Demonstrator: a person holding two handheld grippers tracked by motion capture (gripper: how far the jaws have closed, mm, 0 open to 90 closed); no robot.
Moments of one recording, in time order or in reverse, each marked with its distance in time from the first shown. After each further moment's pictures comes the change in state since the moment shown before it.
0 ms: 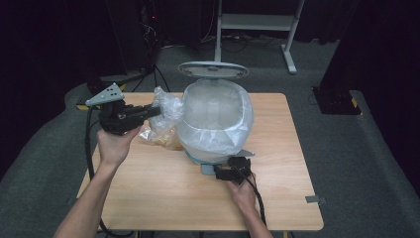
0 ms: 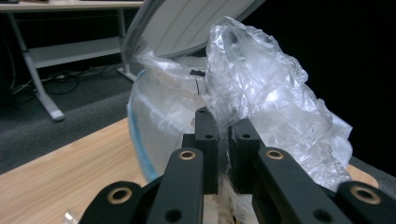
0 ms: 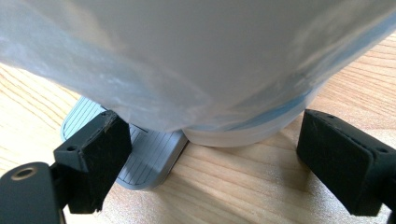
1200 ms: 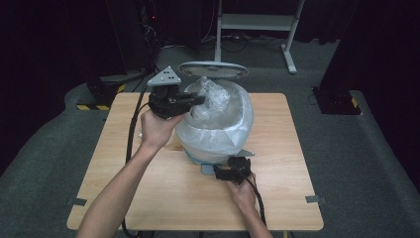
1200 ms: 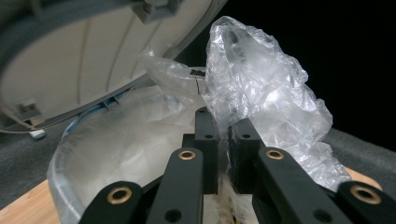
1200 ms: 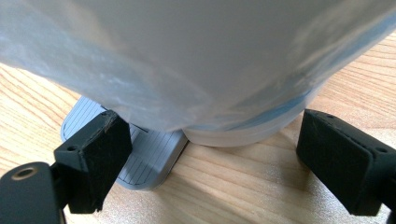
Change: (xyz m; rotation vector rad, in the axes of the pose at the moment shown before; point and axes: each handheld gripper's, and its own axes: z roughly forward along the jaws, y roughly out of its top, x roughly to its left) left arm -0.045 0.047 0.092 0.080 -0.050 0.113; right arm 0.000 0.000 0.000 -0.003 -0.014 0.001
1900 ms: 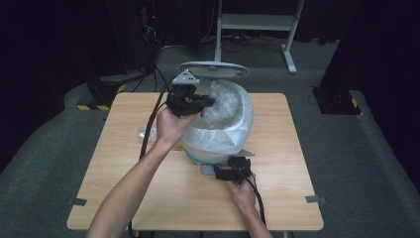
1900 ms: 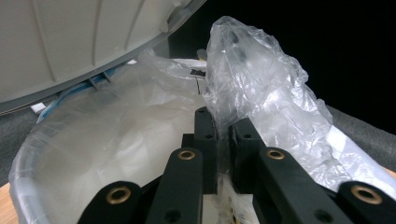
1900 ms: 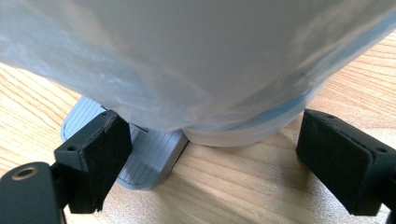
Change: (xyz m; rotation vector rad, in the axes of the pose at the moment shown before) left arm 0.009 -0.007 0.046 0.100 0.029 -0.022; right arm 0.000 0.000 0.000 0.001 0.001 0.002
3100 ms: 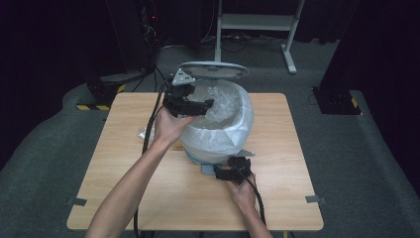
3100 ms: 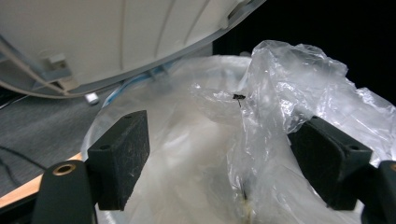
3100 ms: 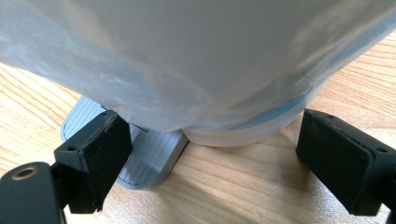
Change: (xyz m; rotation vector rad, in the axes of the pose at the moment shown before) left arm 0.005 -0.006 0.000 0.000 0.202 -0.036; right arm 0.000 0.000 0.000 0.000 0.000 0.000
